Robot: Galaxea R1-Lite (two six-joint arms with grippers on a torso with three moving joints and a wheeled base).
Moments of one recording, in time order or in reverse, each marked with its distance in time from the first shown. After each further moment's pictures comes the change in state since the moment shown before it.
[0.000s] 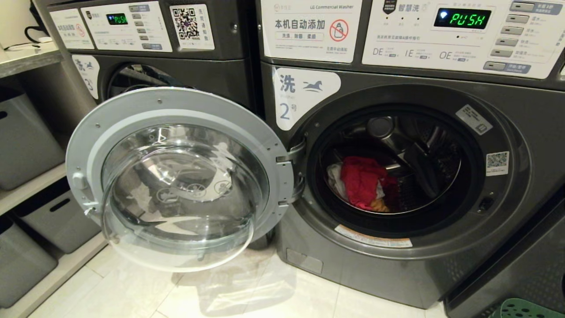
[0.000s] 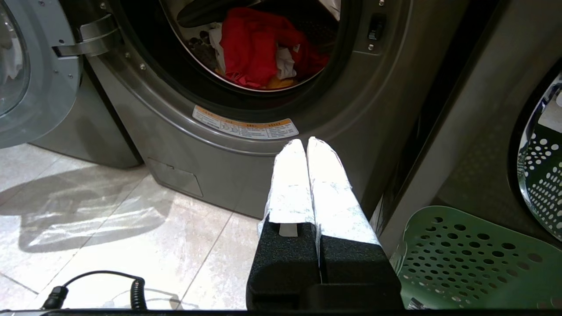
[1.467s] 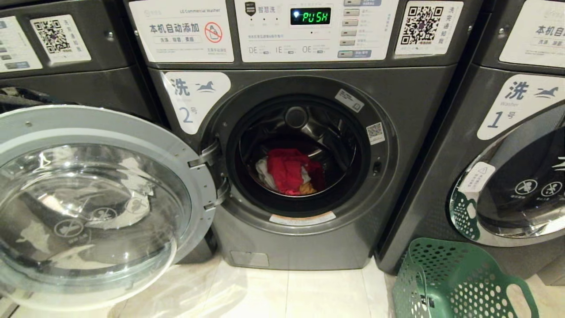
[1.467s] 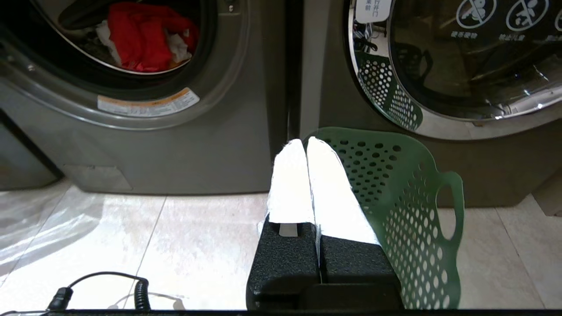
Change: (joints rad) left arm 0.000 0.000 0.000 -0.003 0.001 0.001; right arm 0.000 0.000 0.000 -0.001 -0.003 0.012
